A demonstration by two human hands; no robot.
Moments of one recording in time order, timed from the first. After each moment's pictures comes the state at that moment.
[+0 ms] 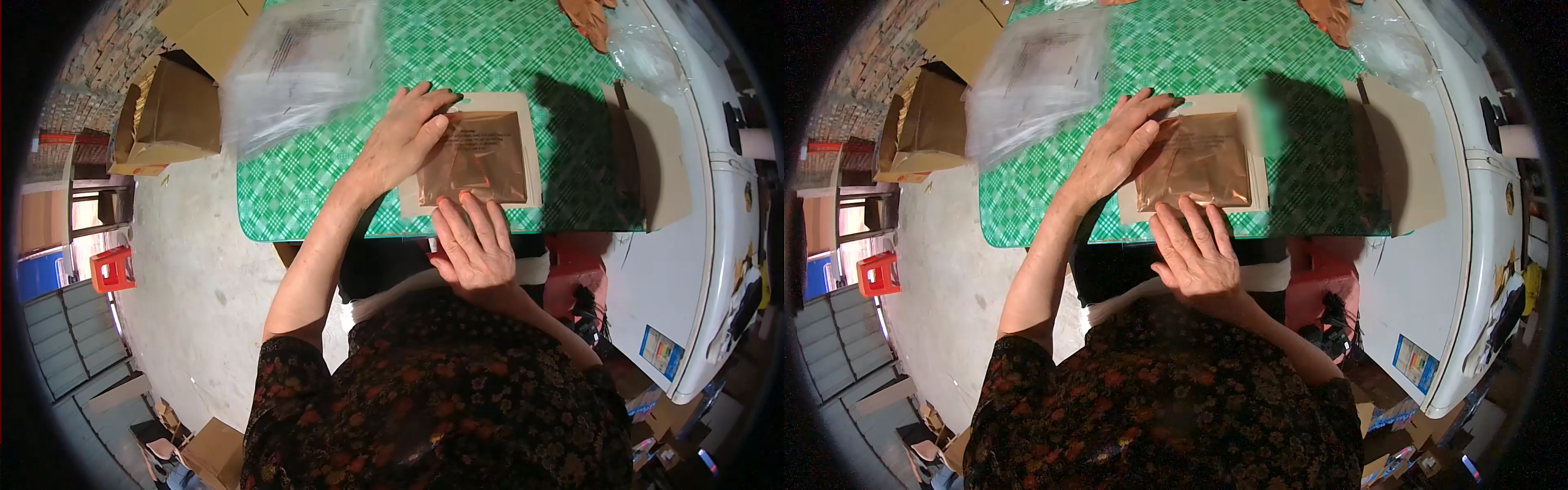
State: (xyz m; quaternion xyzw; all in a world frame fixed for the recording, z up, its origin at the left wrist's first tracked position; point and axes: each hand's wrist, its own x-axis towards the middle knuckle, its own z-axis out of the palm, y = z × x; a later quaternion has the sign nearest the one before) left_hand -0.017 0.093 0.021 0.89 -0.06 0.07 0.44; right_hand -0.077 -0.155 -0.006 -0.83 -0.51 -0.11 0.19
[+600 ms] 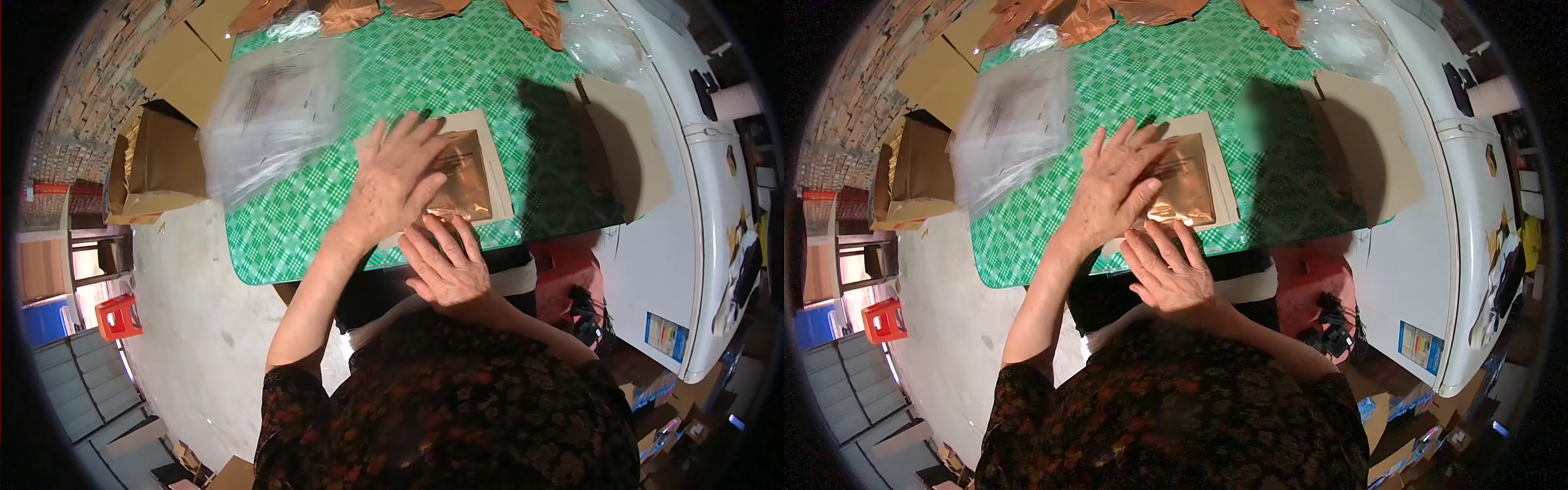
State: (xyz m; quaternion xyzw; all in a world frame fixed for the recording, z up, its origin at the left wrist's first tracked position) left_hand -0.019 0.062 0.030 0.94 -0.17 0.14 0.27; right_hand -0.076 -0.148 -0.012 -0.83 -0.50 -0.11 0.19
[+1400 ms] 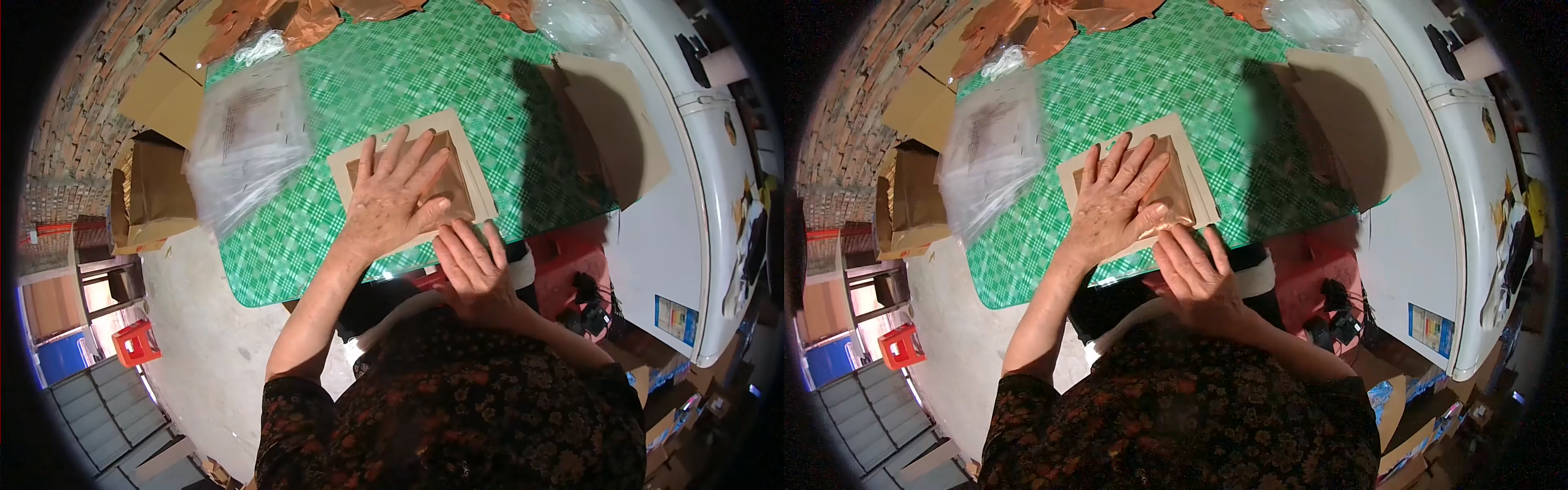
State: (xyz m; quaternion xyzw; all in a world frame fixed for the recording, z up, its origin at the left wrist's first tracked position) left_hand -0.011 0.037 0.012 0.97 -0.18 0.08 0.13; right_hand -0.070 -0.193 -0.005 -0.86 -0.42 -0.12 0.25
